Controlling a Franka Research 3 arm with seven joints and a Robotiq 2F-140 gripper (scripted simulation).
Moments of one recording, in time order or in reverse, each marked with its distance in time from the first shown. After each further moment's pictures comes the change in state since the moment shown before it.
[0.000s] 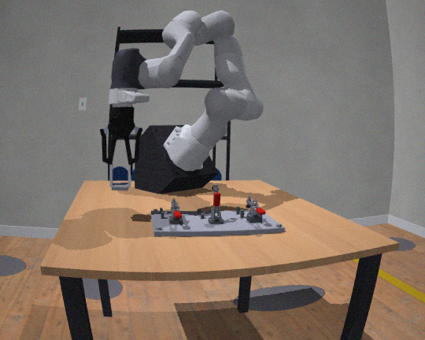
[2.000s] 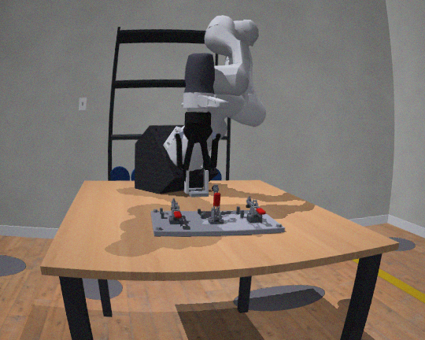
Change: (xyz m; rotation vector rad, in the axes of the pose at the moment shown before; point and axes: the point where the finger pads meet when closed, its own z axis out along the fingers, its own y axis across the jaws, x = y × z) arm 0.000 -0.226 0.016 0.004 -0.004 -0.101
